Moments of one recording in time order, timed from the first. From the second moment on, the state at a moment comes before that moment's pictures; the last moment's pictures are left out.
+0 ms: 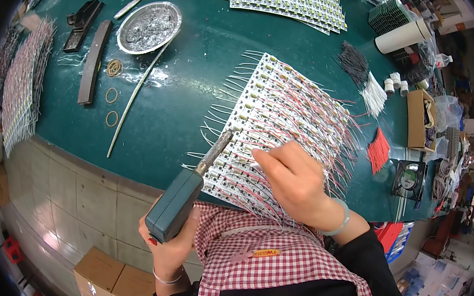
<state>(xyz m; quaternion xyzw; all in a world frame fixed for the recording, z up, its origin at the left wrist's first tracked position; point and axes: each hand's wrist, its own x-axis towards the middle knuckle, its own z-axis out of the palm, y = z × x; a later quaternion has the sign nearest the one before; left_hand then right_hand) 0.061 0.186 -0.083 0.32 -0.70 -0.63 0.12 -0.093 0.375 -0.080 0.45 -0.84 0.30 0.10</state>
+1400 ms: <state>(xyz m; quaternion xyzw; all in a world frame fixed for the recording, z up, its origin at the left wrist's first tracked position) 0.070 0.186 -0.083 0.27 -0.73 -0.61 0.14 -0.093 0.364 -0.119 0.44 -0.86 0.24 0.10</state>
